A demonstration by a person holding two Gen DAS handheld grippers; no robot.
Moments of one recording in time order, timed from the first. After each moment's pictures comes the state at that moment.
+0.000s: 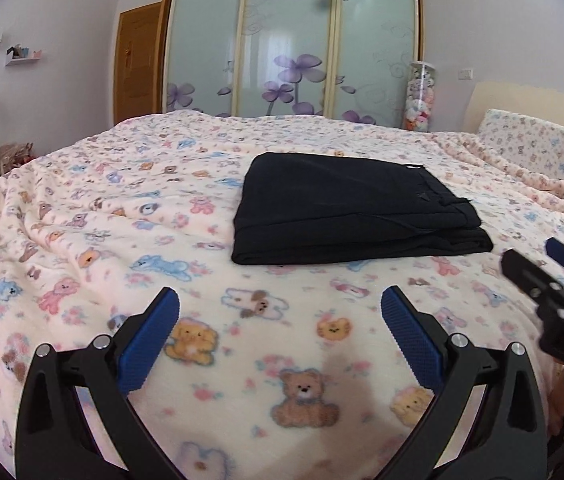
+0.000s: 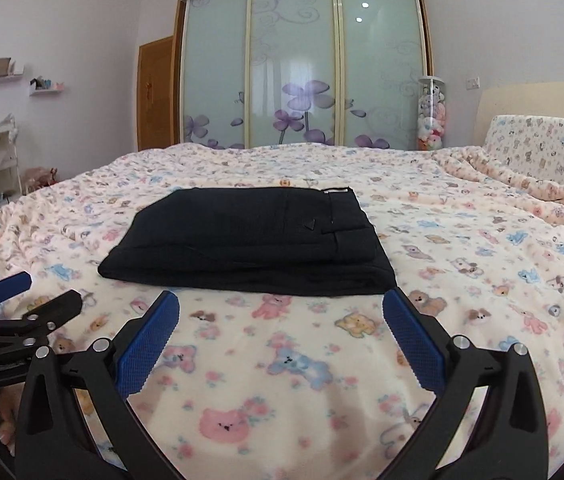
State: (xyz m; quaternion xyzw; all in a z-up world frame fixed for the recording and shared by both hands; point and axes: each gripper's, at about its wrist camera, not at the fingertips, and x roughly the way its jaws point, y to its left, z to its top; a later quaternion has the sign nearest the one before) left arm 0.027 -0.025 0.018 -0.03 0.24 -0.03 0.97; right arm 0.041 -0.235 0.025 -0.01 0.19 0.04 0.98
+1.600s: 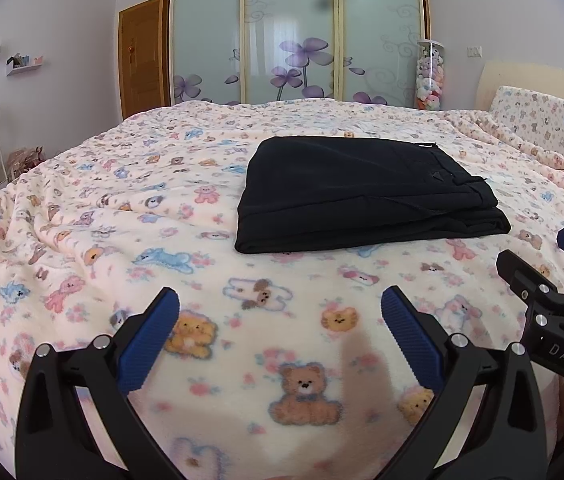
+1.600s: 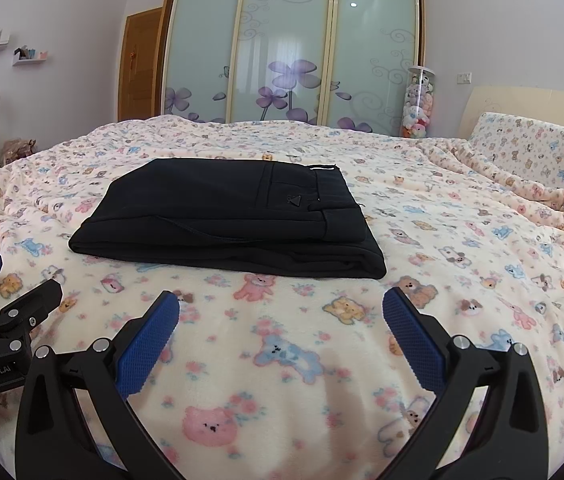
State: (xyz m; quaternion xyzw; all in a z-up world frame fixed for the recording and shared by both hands) left arm 0.036 -0.036 0.015 0.00 0.27 0.00 0.96; right arm 0.051 -0.225 0.017 -0.04 0.22 0.00 0.97
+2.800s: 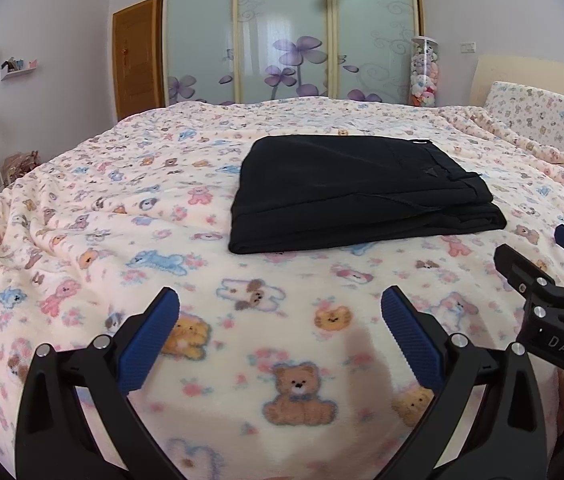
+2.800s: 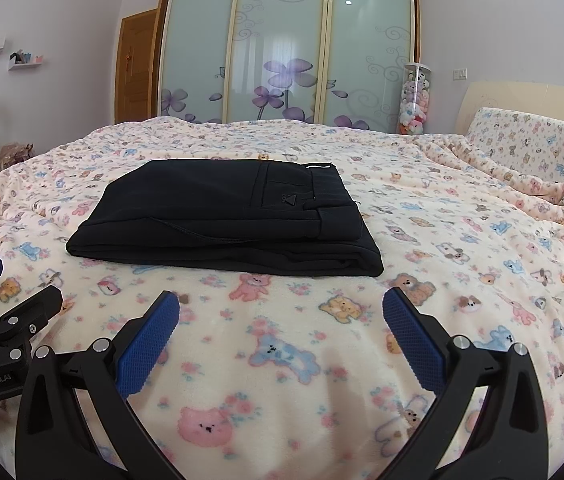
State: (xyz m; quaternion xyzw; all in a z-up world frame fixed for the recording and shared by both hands) left arm 0.036 -0.041 0.015 0.01 0.27 0.00 0.96; right arm 0.053 -0.230 0.016 -0.04 0.22 -0.01 0.98
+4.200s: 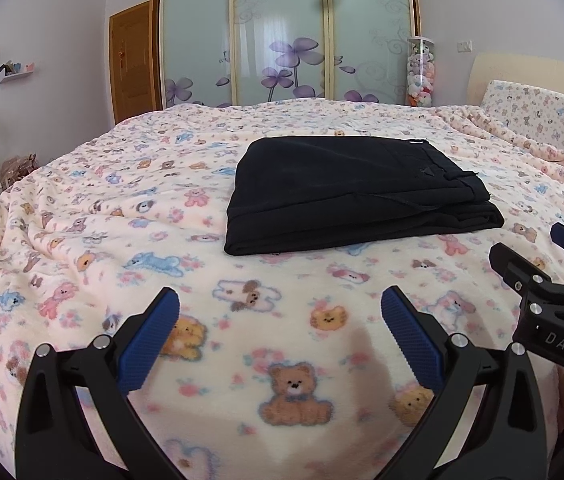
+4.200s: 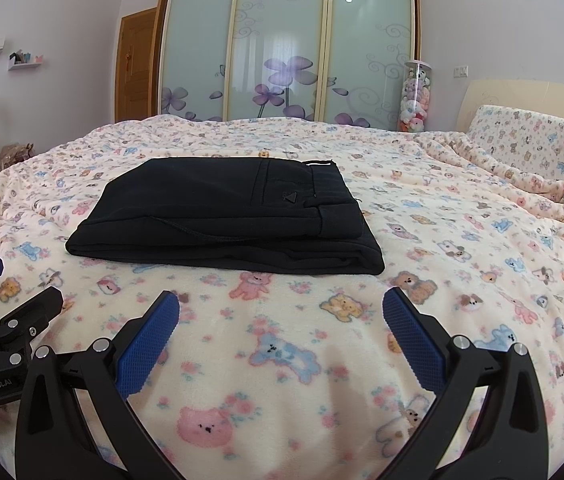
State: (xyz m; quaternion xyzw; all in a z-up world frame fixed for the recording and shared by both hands) left arm 0.036 -0.041 0.013 0.01 0.27 -0.02 0.96; right arm 0.054 -0.231 0.016 -0.04 0.22 -0.01 0.97
